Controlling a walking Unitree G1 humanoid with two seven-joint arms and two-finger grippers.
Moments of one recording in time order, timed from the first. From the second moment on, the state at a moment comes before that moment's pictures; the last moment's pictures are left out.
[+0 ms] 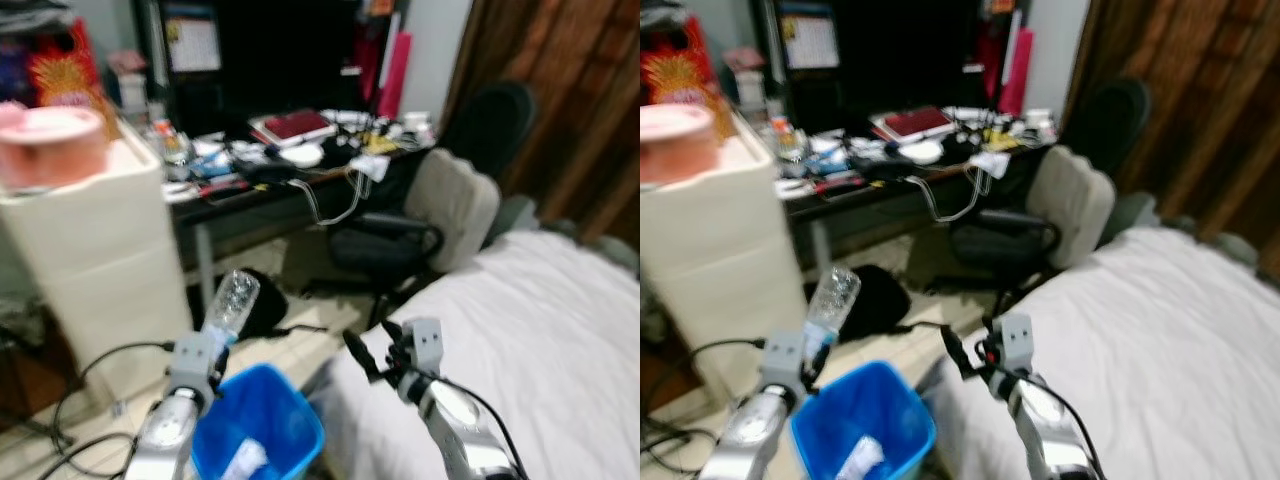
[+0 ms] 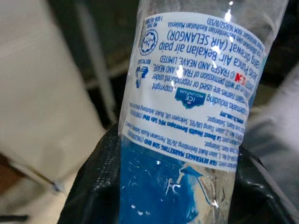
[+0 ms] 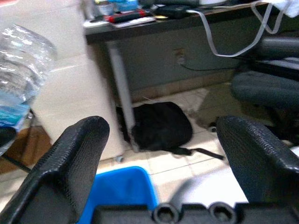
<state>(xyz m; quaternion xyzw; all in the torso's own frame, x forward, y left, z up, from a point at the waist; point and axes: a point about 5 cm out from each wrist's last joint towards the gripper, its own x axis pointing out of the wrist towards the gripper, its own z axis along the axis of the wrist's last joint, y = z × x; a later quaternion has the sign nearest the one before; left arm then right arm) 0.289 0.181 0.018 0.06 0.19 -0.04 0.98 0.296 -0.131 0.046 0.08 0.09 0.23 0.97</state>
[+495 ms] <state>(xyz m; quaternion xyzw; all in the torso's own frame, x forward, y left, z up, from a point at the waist) 0.291 0.194 -0.006 0.01 0.30 0.02 0.95 0.295 -0.131 0.043 0.06 0.10 0.25 0.96</state>
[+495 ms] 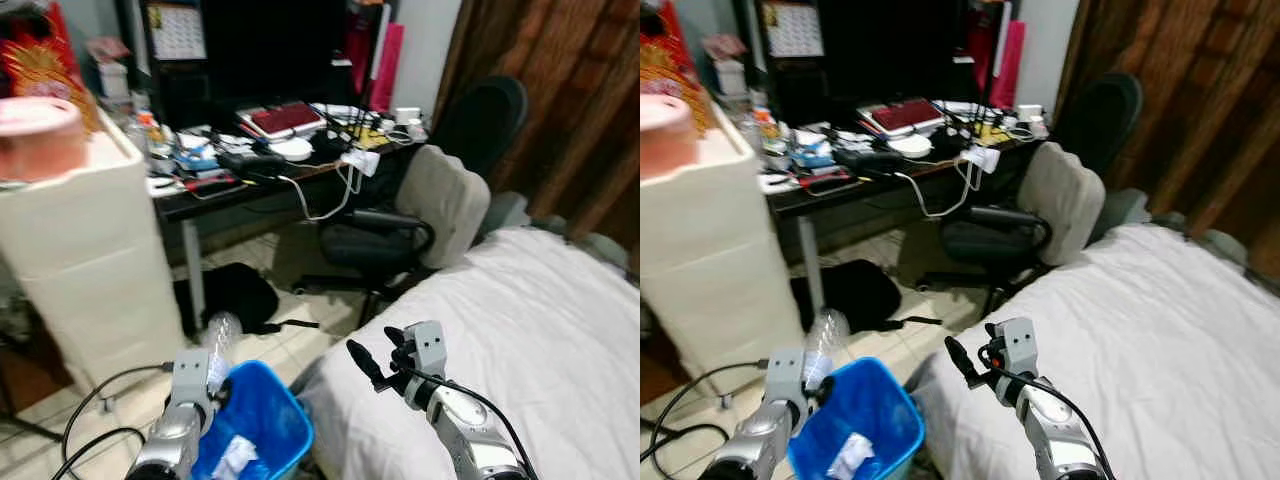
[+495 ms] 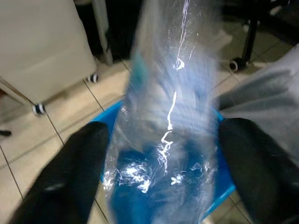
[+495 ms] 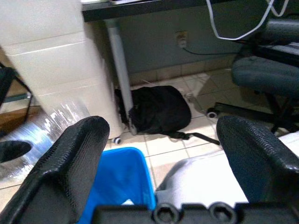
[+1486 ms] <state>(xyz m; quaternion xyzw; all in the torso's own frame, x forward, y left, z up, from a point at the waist) 0.254 0.159 0.103 0.09 -0.07 -0.11 0.99 0.243 -0.195 0.058 0.03 0.01 0.06 1.00</state>
